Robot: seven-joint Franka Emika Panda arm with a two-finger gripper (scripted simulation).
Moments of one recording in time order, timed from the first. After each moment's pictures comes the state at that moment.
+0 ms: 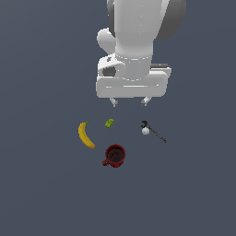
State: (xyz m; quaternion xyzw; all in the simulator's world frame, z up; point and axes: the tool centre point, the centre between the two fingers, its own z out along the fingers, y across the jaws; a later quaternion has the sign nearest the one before) arm 0.017 0.039 0.323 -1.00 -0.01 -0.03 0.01
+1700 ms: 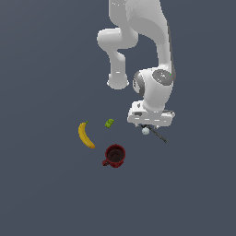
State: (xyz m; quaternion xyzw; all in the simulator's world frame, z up) arm -0.045 0.146 0.100 -1.00 0.06 0.00 0.00
